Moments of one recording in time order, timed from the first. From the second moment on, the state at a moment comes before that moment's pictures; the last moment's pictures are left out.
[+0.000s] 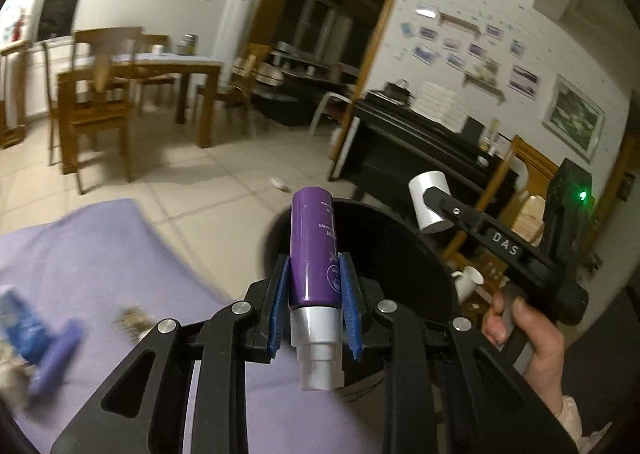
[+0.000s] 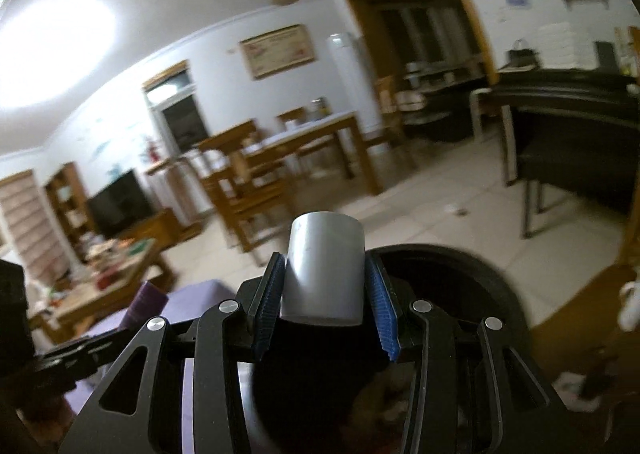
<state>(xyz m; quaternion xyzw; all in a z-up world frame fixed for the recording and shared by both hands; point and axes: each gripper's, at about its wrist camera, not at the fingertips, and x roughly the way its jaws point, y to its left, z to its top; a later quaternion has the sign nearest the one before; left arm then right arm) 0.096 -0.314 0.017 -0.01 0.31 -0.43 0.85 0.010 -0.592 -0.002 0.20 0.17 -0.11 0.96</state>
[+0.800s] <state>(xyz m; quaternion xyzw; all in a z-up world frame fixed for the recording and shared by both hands) 0.100 -0.388 -0.019 0.02 0.36 -0.44 0.83 0.041 -0.624 -0.062 0.18 0.24 -0.12 0.95</state>
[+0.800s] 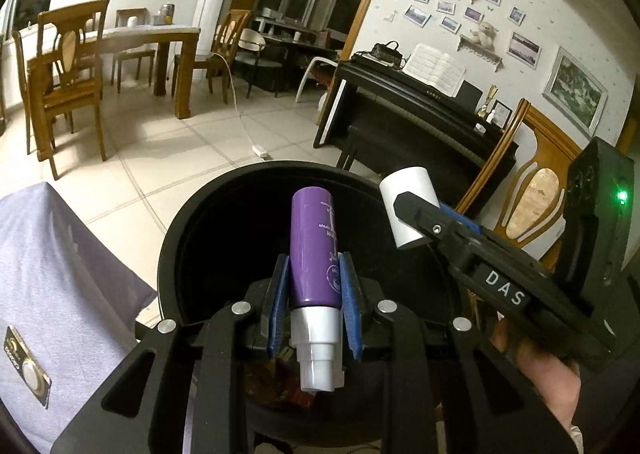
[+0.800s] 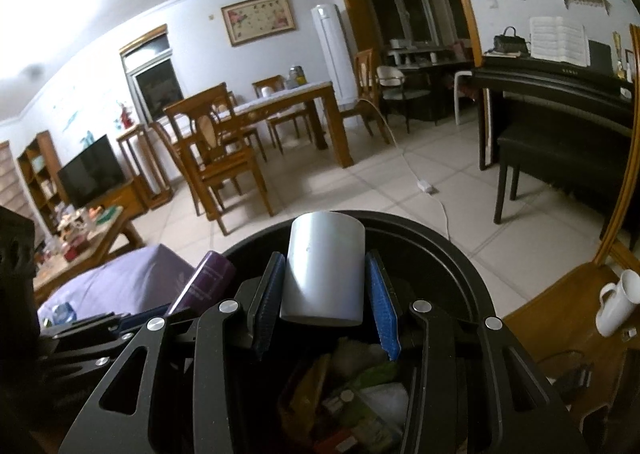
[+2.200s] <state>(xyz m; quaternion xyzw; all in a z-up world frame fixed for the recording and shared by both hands) 0.105 -0.117 0.003 -0.06 0.36 -0.15 0.92 0.070 -0.458 -0.041 0.09 0.28 0.06 0.95</state>
